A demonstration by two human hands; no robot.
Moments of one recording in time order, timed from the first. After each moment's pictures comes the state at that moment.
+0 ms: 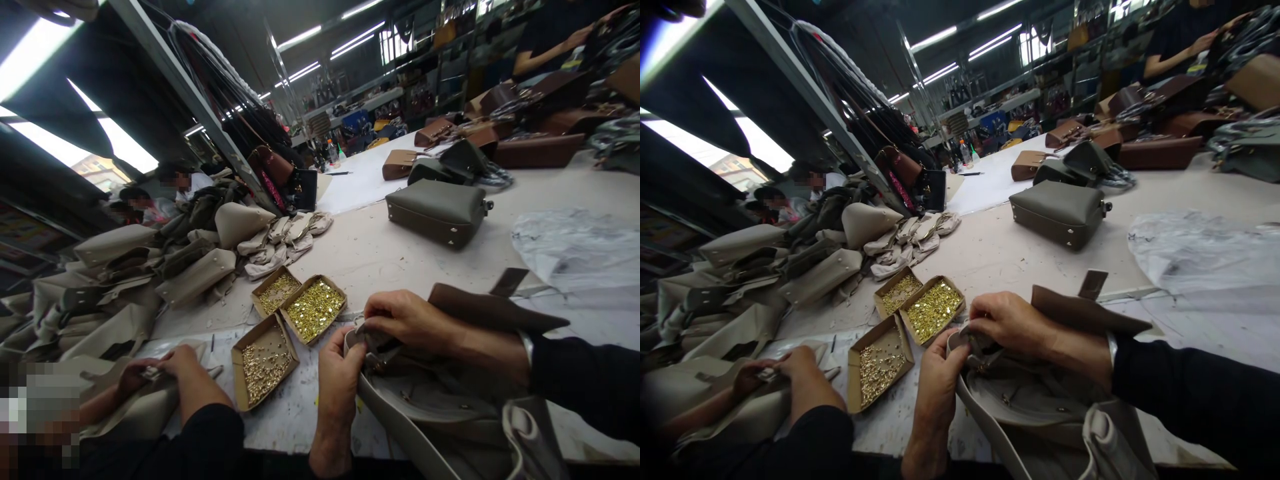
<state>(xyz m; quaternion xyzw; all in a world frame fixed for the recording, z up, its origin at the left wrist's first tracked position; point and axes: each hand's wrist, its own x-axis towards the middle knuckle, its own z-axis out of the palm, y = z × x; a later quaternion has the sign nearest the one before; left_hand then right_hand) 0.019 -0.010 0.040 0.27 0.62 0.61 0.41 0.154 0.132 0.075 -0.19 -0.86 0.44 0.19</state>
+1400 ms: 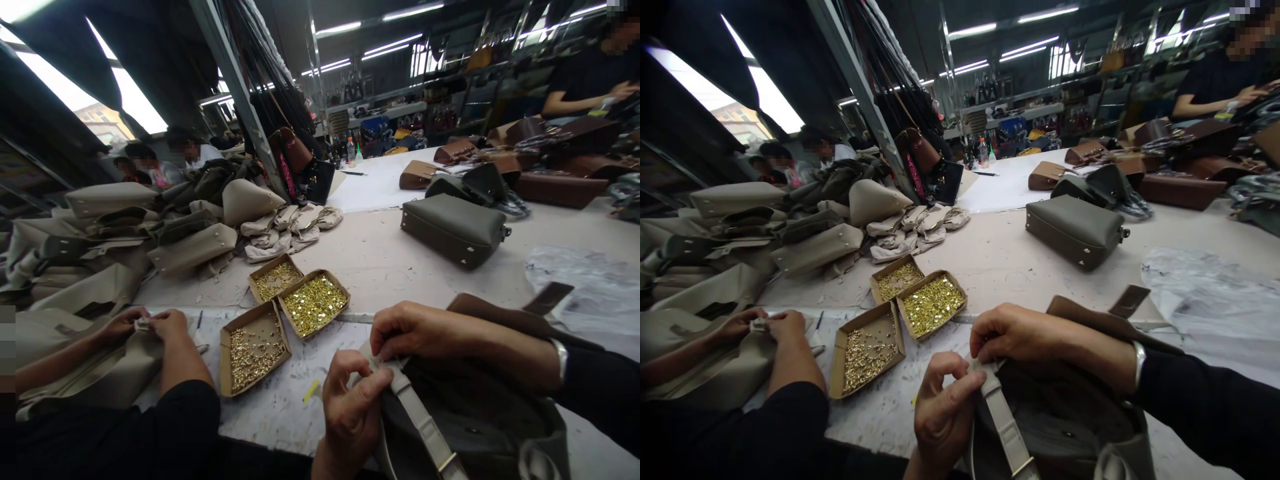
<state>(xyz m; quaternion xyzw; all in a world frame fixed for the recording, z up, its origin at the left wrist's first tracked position) 0.030 -0.043 0.019 0.63 0.52 0.58 -0.03 0.145 0.143 0.098 -0.09 -0.80 0.59 -0.04</state>
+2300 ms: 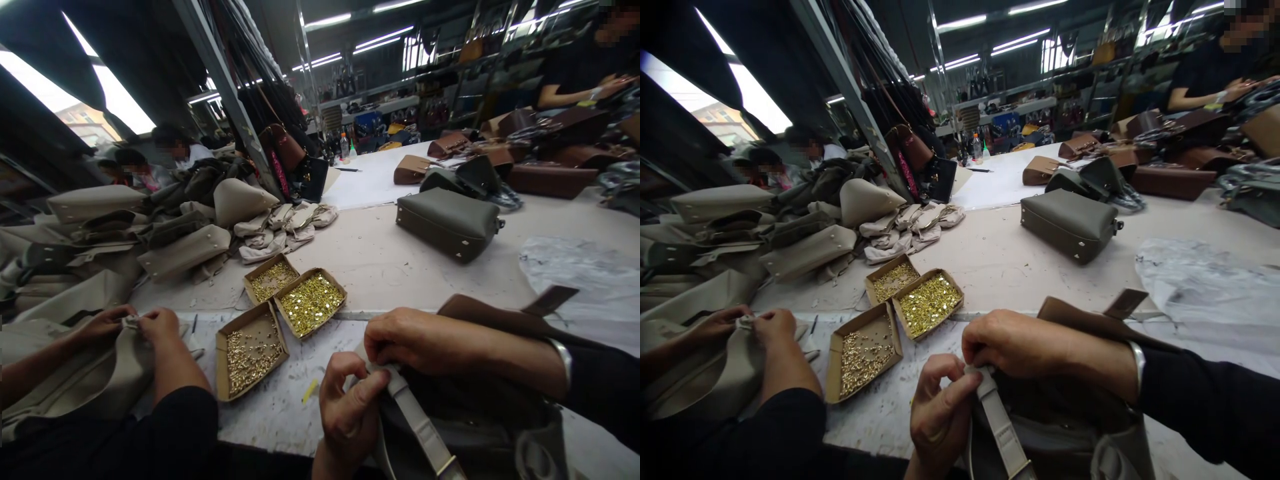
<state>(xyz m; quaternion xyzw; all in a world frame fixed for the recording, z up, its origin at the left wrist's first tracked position) 0.030 -0.042 0.018 0.63 0.51 0.59 -0.04 0.148 0.125 0.116 -0.05 -0.90 0.44 -0.01</state>
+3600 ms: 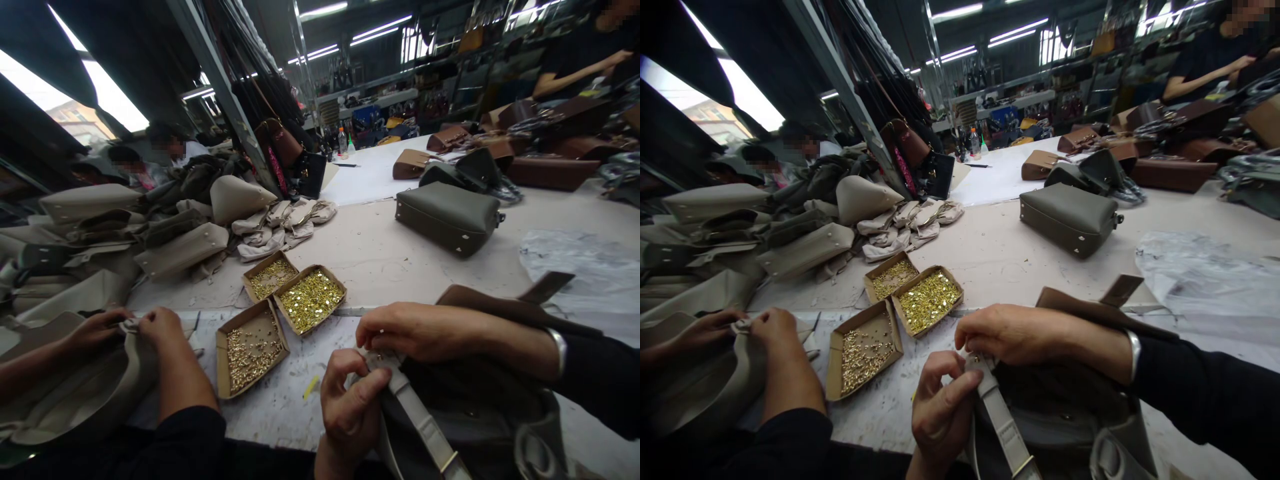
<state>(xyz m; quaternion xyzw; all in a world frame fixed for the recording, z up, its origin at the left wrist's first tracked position) 0.030 -0.042 0.019 0.64 0.49 0.60 -0.03 0.146 0.132 0.121 -0.03 -0.89 0.45 -0.05</state>
